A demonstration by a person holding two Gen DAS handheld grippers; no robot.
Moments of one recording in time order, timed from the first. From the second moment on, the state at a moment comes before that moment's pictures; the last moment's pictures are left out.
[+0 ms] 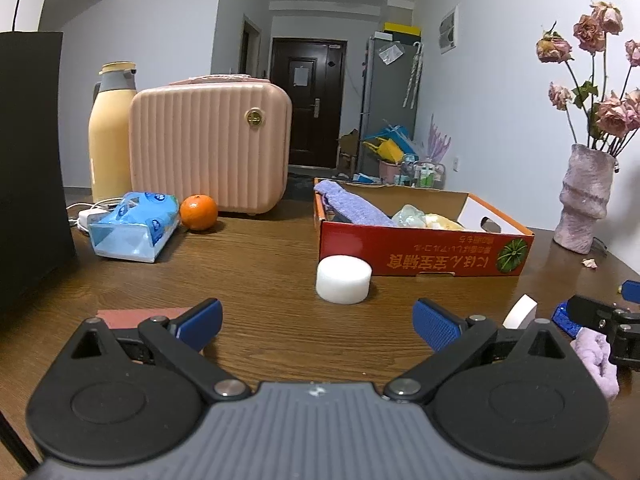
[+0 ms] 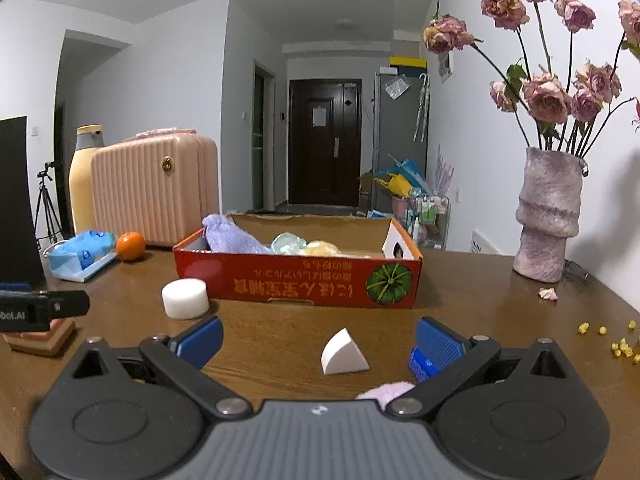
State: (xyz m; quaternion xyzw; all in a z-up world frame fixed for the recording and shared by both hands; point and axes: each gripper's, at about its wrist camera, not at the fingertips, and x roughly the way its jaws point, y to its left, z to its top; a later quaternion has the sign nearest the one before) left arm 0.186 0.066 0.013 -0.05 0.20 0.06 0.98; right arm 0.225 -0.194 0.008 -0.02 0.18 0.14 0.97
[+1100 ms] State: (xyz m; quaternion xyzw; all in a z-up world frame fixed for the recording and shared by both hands) left arm 0.190 0.088 0.005 -0.05 0.22 0.04 0.97; right arm 0.248 -0.202 -0.030 -0.04 0.27 0.11 0.96
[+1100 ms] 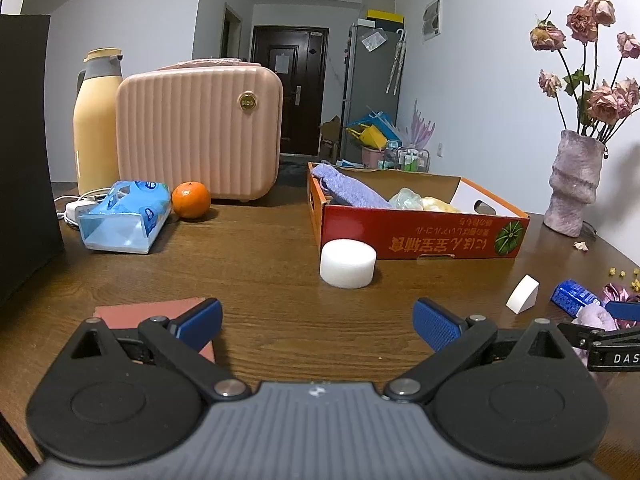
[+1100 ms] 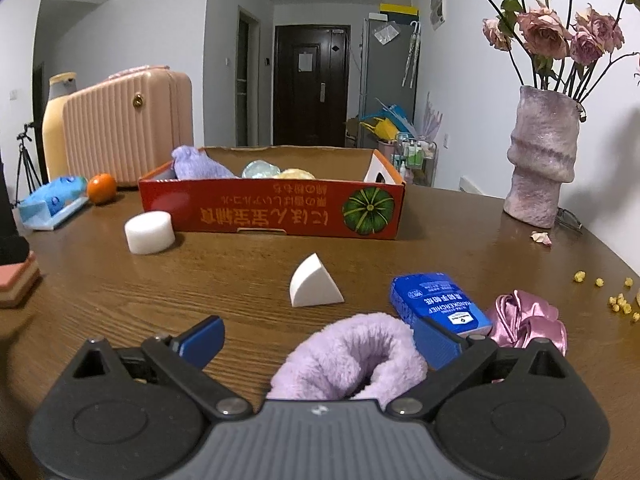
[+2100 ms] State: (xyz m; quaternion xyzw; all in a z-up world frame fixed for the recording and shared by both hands) left arm 0.193 0.131 0.012 -0.06 0.23 0.10 0.97; right arm 0.251 -0.213 -0.027 0.00 0.26 0.12 0.96
